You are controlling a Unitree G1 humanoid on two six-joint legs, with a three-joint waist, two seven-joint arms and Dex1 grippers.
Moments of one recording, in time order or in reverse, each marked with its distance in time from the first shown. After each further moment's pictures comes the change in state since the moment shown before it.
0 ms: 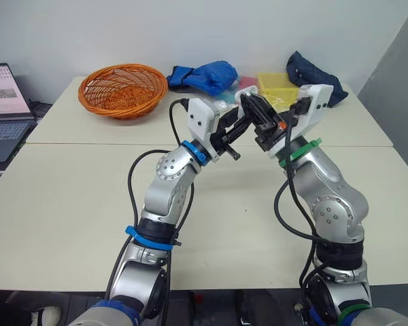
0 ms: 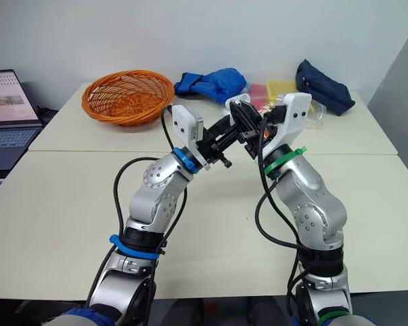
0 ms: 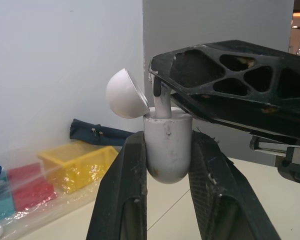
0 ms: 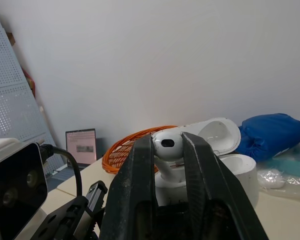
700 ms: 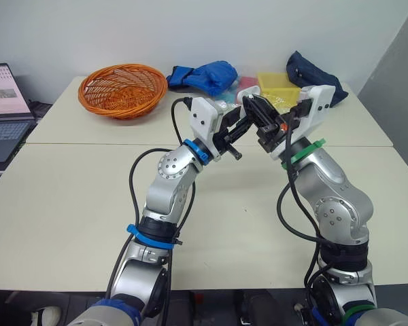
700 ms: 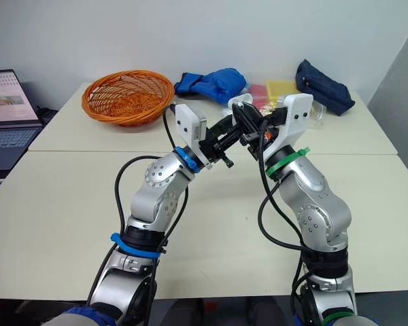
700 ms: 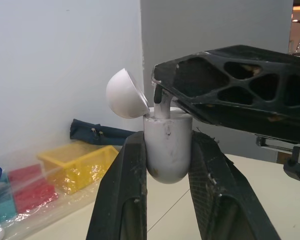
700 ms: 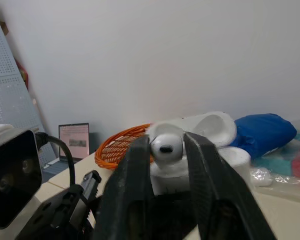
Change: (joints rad) left arm -0.013 -0.002 0.008 0.005 0.021 -0.002 0.011; right arm 0.021 -0.033 -0.001 -0.014 -0.007 0.009 -0.006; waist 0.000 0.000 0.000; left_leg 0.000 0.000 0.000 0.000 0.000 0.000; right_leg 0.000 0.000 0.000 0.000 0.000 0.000
